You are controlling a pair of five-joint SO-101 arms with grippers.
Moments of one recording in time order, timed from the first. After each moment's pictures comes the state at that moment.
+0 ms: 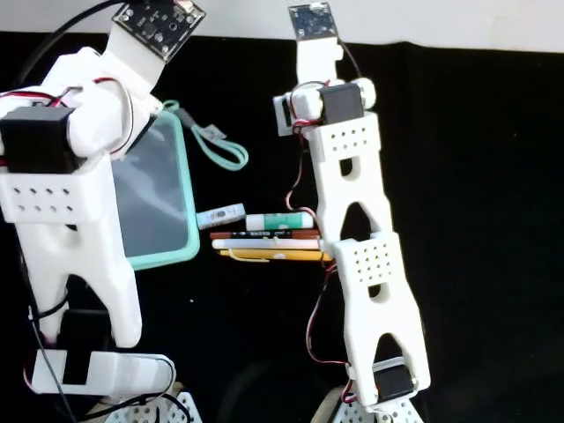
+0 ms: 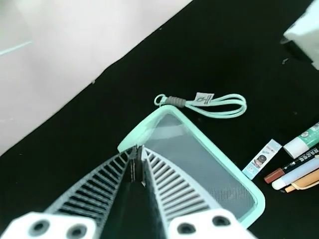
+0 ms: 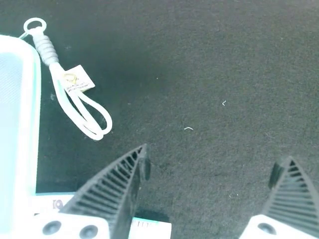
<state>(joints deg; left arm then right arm) -7.3 -3.9 -43.7 100.1 -36.5 -18.3 56.8 -95.2 100.4 -2.2</state>
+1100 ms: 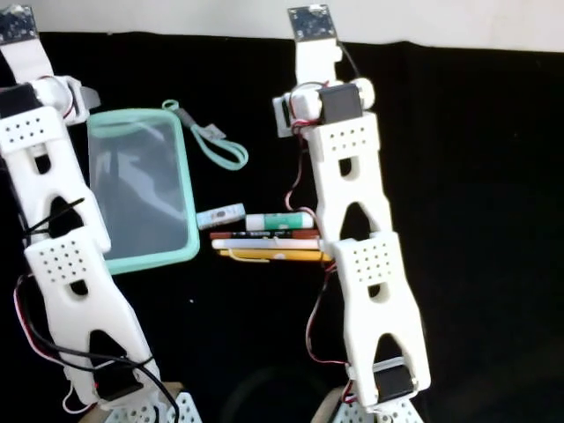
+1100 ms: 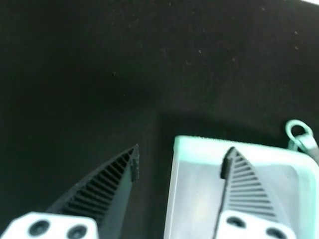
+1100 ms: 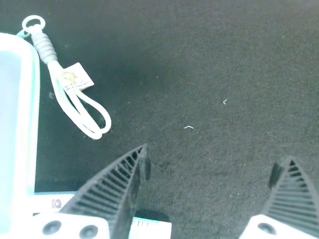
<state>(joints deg) -29.0 58.0 -72.4 73.9 -2.9 -18.3 57.3 -95.3 100.4 -2.2</state>
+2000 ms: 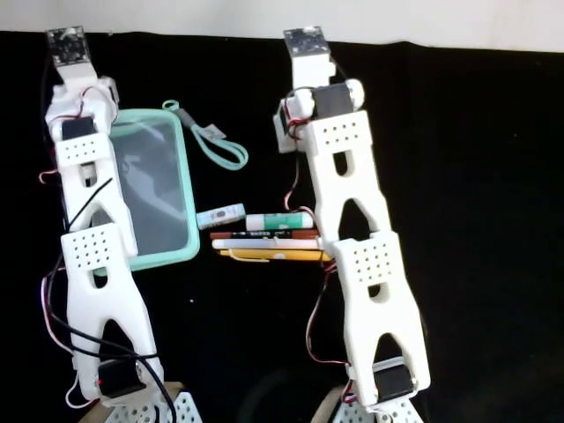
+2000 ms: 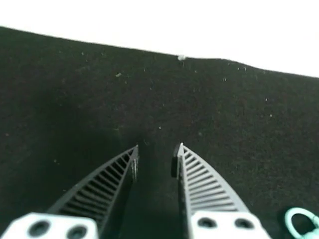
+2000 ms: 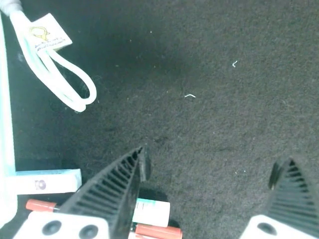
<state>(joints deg) -23.7 77.8 -75.6 35.9 -3.1 -18.3 57.3 -84.3 100.4 -2.2</state>
